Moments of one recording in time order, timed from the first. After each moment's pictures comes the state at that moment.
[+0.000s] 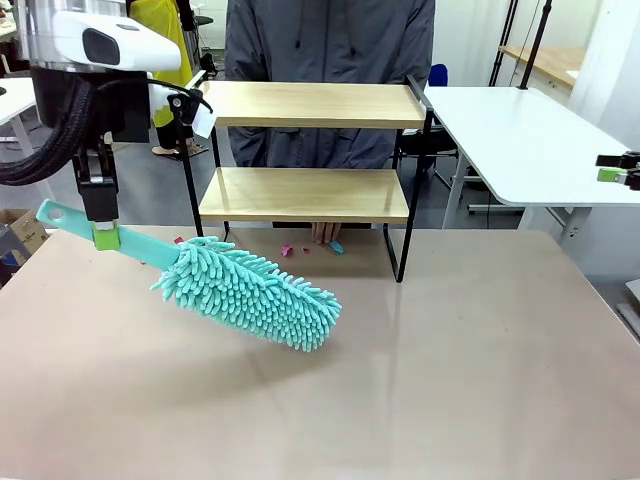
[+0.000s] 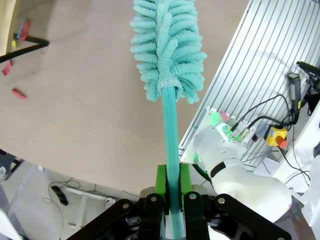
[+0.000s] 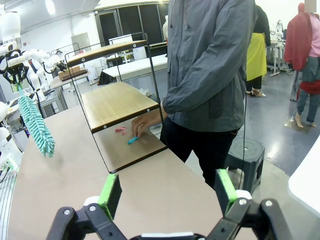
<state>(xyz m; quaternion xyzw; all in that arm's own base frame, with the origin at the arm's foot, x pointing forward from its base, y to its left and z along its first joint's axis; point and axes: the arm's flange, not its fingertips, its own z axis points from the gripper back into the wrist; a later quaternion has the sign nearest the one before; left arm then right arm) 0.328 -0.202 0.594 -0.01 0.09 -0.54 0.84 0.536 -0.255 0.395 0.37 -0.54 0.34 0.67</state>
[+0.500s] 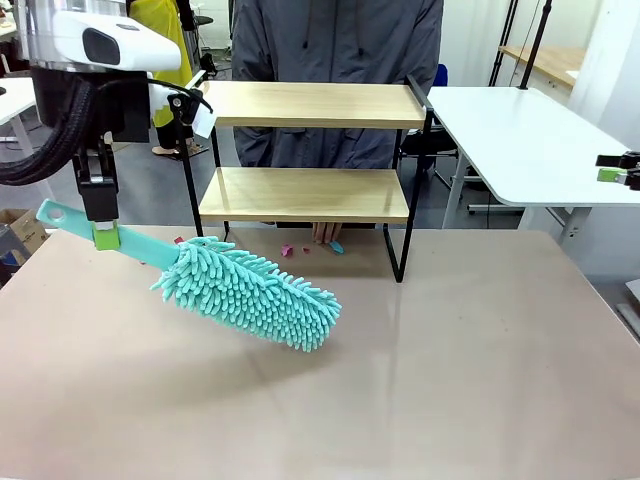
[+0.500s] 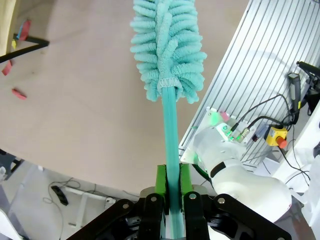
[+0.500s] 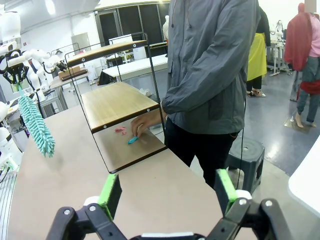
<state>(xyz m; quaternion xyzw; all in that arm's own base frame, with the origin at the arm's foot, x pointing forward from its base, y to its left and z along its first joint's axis) 0.328 -0.202 0.594 -0.01 0.09 -0.54 0.84 0.536 -0.255 0.395 0.37 -0.54 0.34 0.67</state>
